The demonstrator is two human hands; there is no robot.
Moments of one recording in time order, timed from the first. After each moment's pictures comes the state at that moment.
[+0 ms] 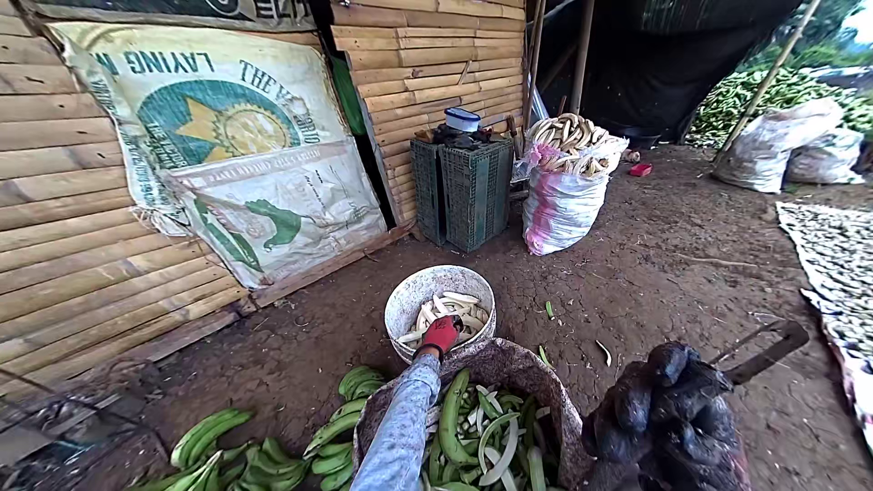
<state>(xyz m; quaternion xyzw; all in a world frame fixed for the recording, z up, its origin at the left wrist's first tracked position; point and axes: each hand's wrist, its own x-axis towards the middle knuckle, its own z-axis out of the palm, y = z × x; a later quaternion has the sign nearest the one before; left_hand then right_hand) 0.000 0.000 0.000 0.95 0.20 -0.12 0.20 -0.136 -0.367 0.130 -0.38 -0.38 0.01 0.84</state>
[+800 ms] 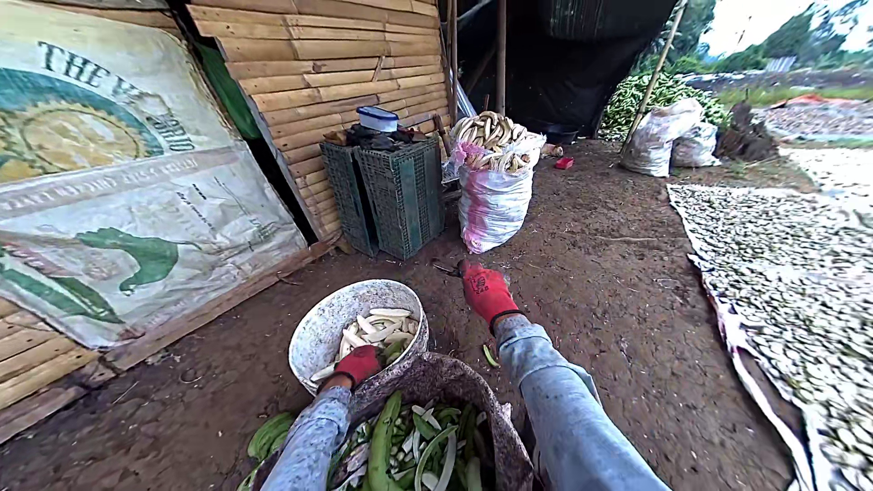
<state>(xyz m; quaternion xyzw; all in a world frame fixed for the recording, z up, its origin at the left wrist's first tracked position) 0.002 0.004 -0.004 0.96 0.16 -0.20 0.08 0.081 -0.270 0.111 -0.97 -0.19 0.02 0.16</state>
